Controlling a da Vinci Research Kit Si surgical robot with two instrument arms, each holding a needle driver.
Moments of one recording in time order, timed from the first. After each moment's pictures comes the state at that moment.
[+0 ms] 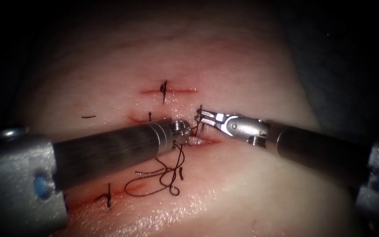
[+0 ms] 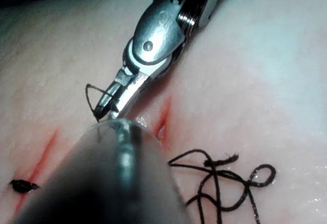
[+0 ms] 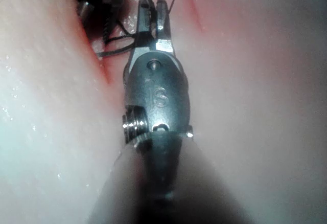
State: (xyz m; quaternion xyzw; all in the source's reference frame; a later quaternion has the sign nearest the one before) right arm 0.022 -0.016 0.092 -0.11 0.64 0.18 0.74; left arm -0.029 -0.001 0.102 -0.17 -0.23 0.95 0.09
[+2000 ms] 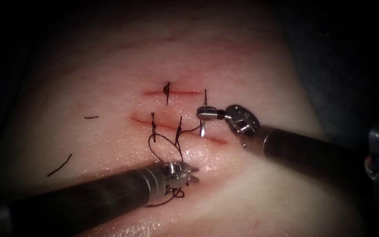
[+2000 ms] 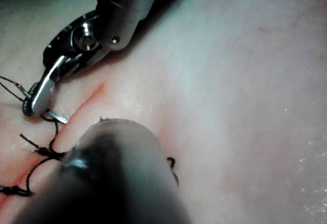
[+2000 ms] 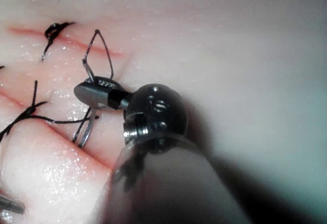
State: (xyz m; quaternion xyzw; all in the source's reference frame) right arm 0.020 -0.015 0.097 0.33 0.60 0.47 0.56; left arm -0.031 -0.010 0.094 -0.24 -0.15 0.95 0.12
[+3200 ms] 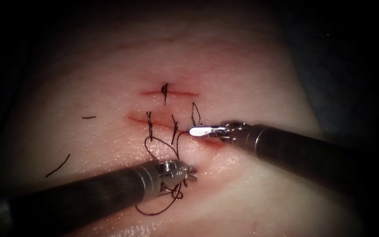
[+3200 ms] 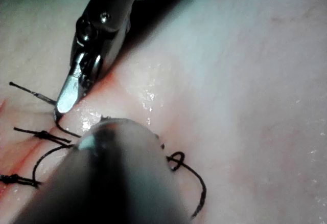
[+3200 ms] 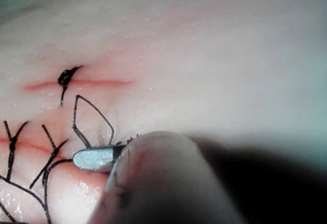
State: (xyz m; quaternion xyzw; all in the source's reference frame) right arm 0.027 -0.022 0.092 0.57 0.53 0.56 0.29; left arm -0.029 -0.009 0.096 -0.24 -0.15 0.95 0.13
